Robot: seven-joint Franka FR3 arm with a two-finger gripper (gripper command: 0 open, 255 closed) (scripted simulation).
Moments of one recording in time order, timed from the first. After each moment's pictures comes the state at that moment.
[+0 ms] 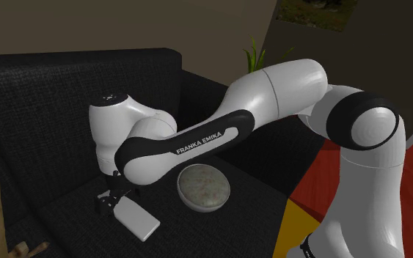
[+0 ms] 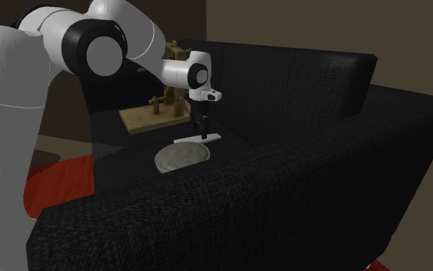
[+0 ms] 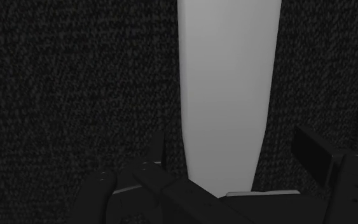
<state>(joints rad) 0.35 0.46 0.47 -1.69 -0.21 2.04 0.61</state>
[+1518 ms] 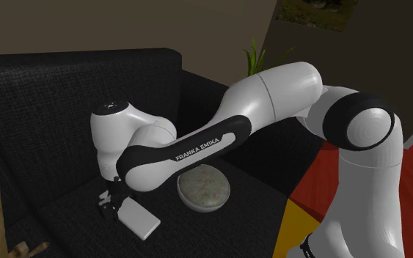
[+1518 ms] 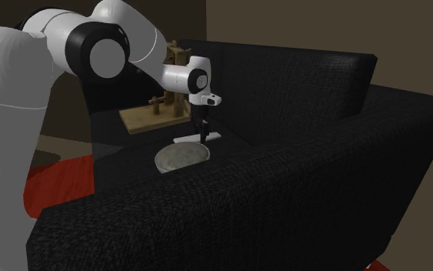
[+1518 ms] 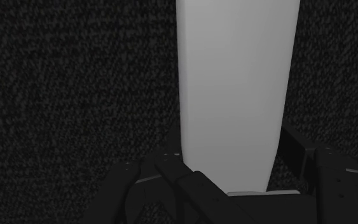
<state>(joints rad) 0.35 0.48 0.46 -1.71 -0.22 2.08 0.62</state>
